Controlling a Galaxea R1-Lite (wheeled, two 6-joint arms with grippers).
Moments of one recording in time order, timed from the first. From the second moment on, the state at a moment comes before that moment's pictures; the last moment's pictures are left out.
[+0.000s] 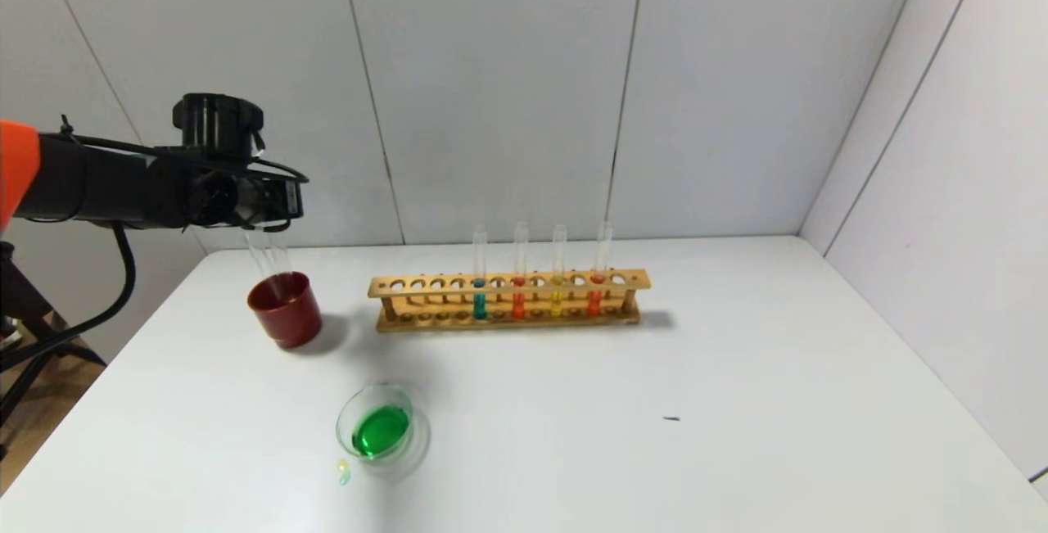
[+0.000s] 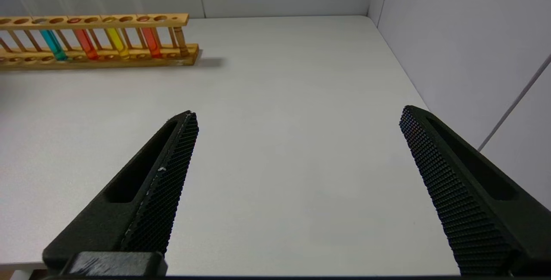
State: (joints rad) left arm -0.01 2.06 -1.51 -0.05 0.27 -0.14; right arm 0.00 0.00 0.00 0.00 0.00 0.02
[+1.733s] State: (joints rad) left arm -0.01 2.12 -1.53 -0.05 0.28 -0.15; right arm 0.00 0.00 0.00 0.00 0.00 0.02
